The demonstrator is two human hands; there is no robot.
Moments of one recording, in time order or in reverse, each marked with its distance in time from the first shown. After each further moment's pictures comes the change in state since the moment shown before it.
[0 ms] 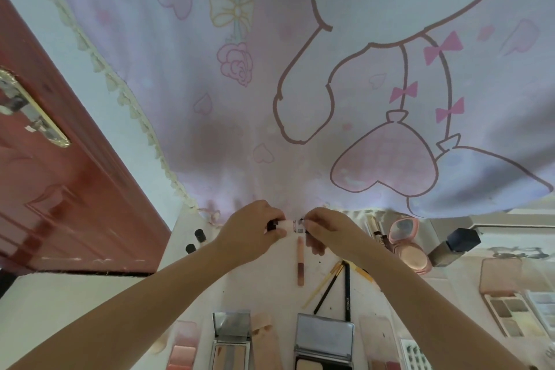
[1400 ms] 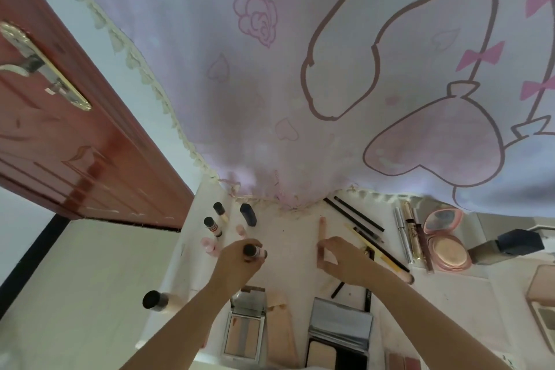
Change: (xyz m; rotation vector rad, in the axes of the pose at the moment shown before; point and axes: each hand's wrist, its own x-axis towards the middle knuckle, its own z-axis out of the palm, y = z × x) left_hand -0.055 -0.060 0.090 -0.397 0.048 -0.698; right_hand 0.024 0.106 0.038 -0.513 -0.328 0.189
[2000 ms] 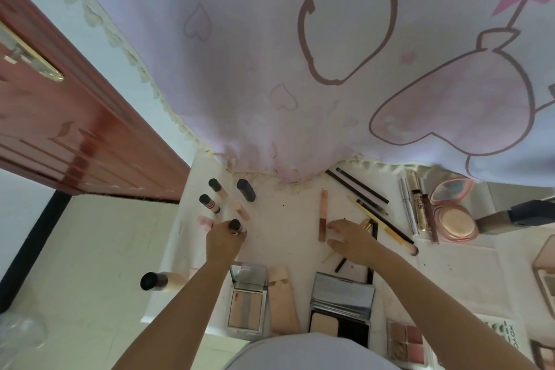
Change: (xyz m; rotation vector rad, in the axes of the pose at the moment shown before) left_hand 0.032 -0.035 0.016 0.151 0.079 -0.328; right_hand 0.009 0.023 0.019 0.015 0.007 0.100
